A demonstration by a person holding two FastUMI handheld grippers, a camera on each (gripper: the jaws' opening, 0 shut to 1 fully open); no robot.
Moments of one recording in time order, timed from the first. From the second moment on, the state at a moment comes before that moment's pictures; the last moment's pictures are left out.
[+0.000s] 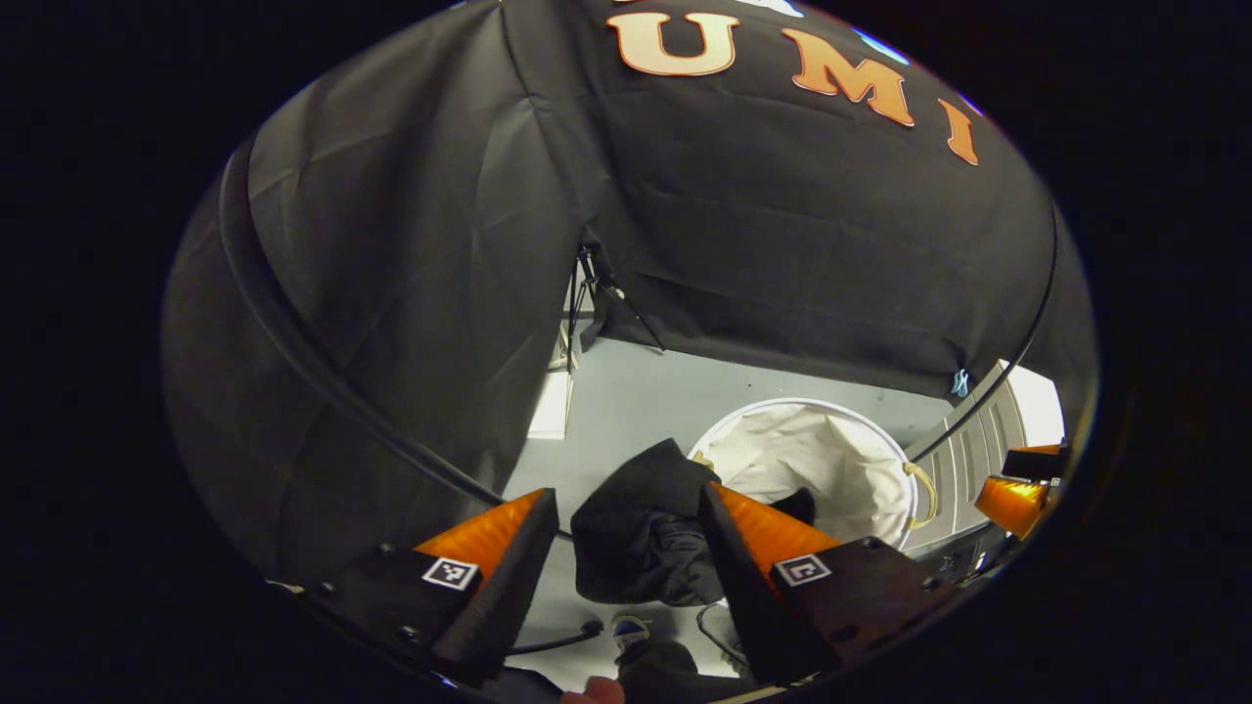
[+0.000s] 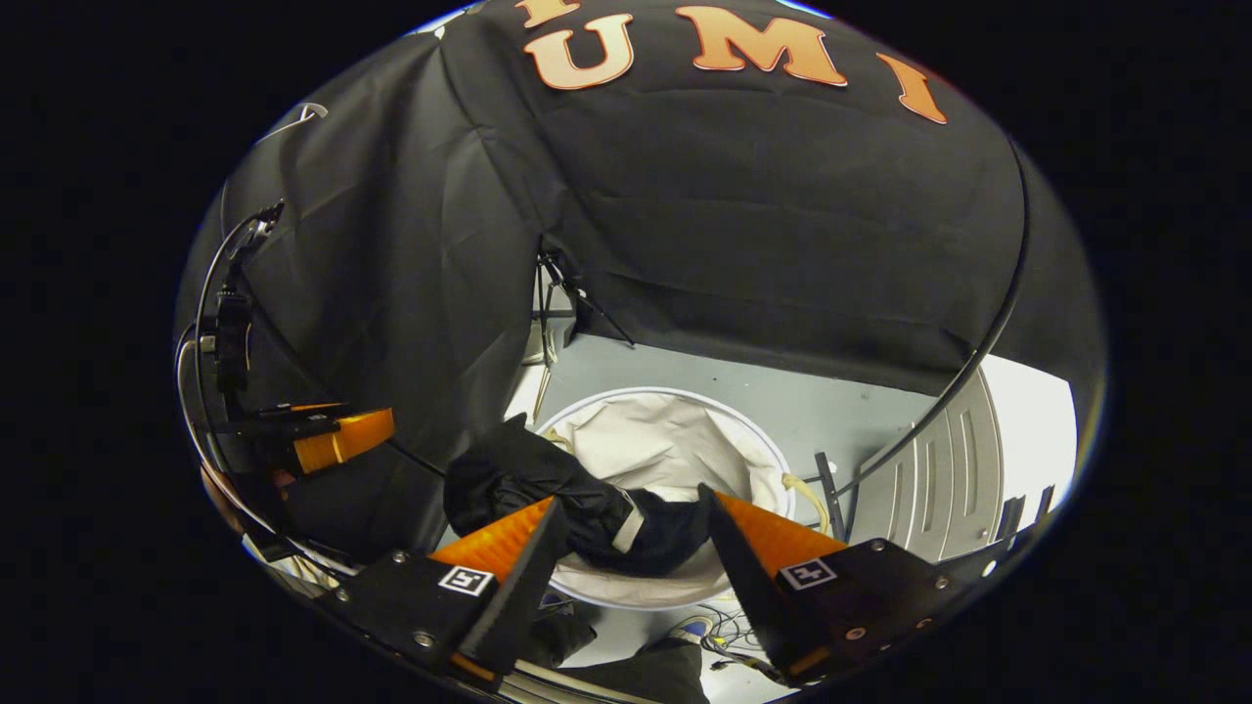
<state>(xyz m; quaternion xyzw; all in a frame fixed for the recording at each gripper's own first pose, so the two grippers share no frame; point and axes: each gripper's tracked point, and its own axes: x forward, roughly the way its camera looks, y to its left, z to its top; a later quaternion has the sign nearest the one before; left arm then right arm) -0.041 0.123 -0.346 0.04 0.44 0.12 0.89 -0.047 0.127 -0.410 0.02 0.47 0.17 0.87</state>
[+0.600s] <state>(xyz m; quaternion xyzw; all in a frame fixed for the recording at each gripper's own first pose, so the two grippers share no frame) -0.043 0.109 -0.327 0.02 0.42 0.11 0.90 -0.044 0.101 -0.400 0.03 0.46 0.13 0.88</state>
